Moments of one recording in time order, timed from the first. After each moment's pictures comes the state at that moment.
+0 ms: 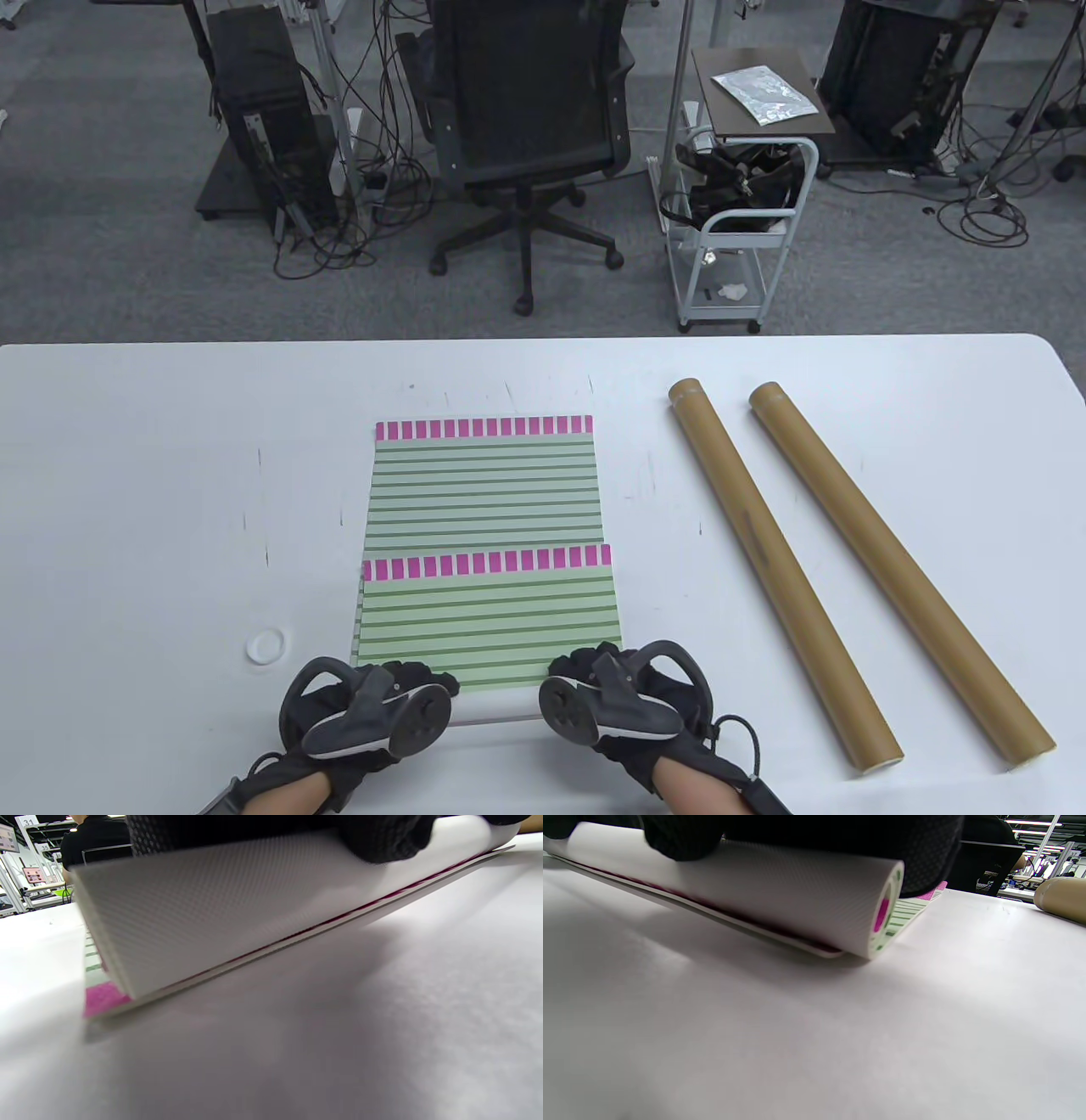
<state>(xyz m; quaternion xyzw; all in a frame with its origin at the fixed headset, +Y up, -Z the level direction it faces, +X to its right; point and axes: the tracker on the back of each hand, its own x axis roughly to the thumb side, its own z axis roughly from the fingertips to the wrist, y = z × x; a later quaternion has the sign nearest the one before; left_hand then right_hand) -0.184 -0.756 -0.253 -0.08 -0.26 -0.09 0.96 0.039 -0.754 -0.264 -0.29 -0.05 -0.95 0.06</state>
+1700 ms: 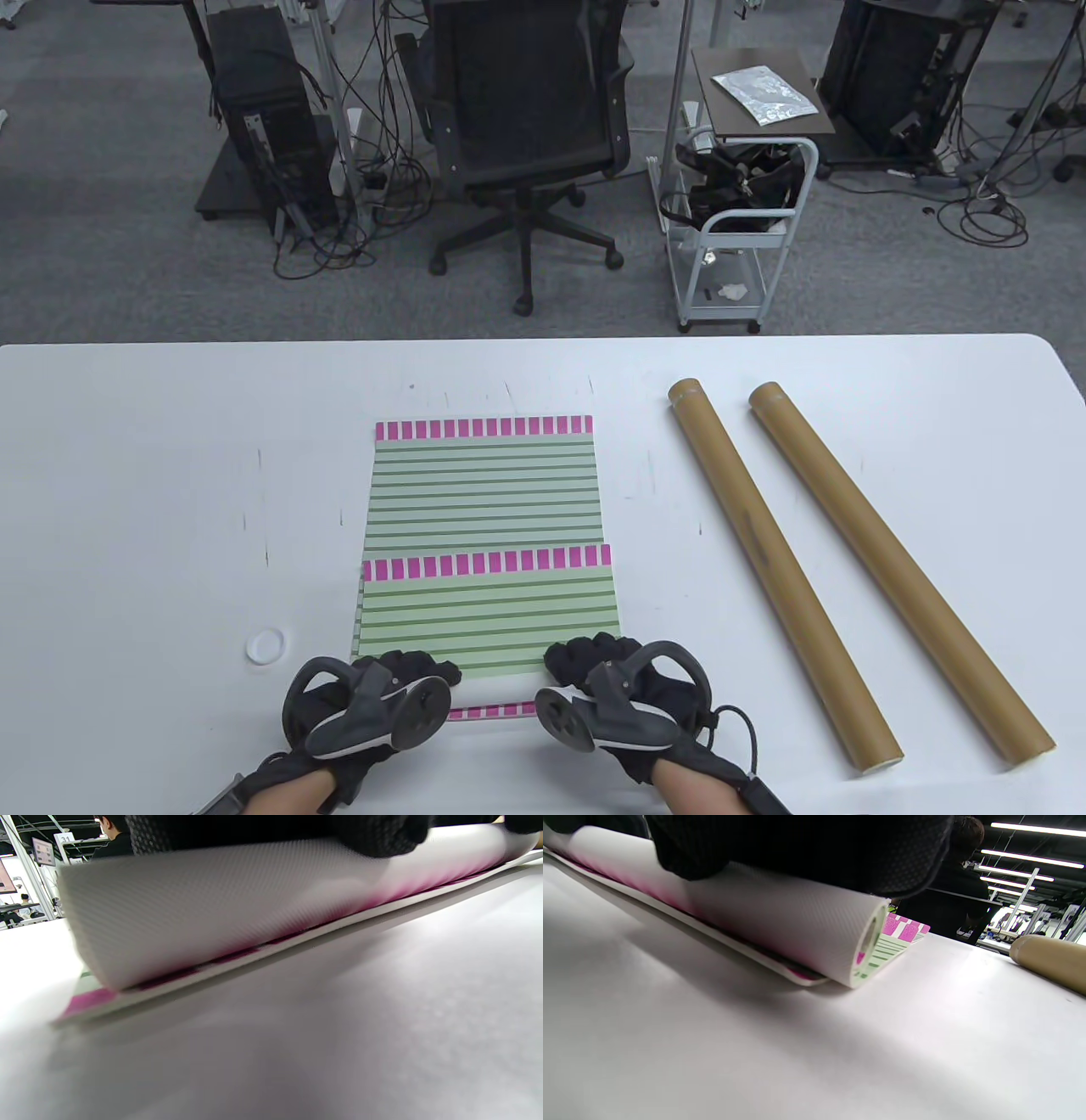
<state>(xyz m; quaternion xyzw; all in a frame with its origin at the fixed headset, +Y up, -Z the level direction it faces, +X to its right) -0.184 -0.757 -0.256 -0.04 -0.23 -0.08 0.97 0.037 -0.748 -0.261 -0.29 0.03 -0.95 0.10</state>
